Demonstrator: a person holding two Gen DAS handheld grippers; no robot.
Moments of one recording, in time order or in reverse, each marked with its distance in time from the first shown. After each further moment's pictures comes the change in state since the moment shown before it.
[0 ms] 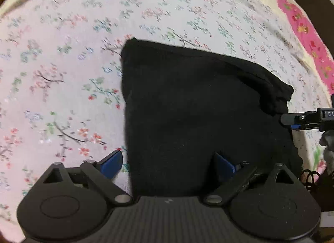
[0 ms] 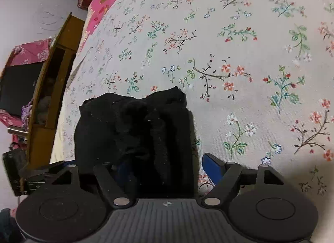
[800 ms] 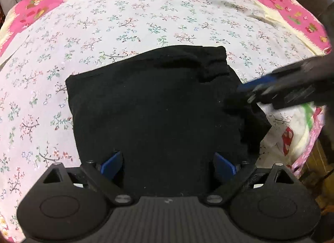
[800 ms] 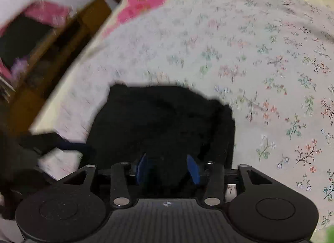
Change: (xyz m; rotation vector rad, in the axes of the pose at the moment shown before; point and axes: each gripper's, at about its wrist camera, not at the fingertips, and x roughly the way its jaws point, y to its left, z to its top) left arm -0.023 -0.089 -0.024 0.354 -0.035 0.085; right arm -0.008 0.104 -0.055 -0.375 -0.109 -0.274
